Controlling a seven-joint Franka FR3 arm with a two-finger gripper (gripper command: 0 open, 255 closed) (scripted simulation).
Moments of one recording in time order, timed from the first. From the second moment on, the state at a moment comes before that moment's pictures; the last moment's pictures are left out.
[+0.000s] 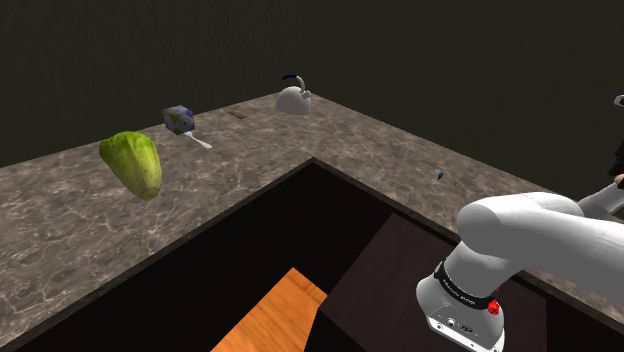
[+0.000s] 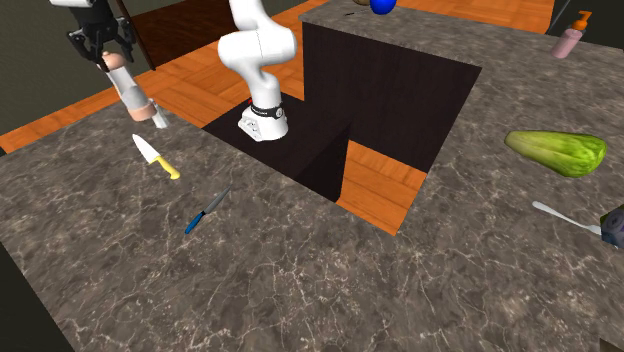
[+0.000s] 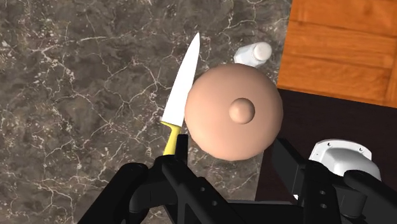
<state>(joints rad) -0.63 -1.17 -0.83 -2.35 -0.94 1.38 -1.34</state>
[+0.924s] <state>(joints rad) -0.67 -1.22 -0.95 -2.51 -1.05 1.49 -1.30</state>
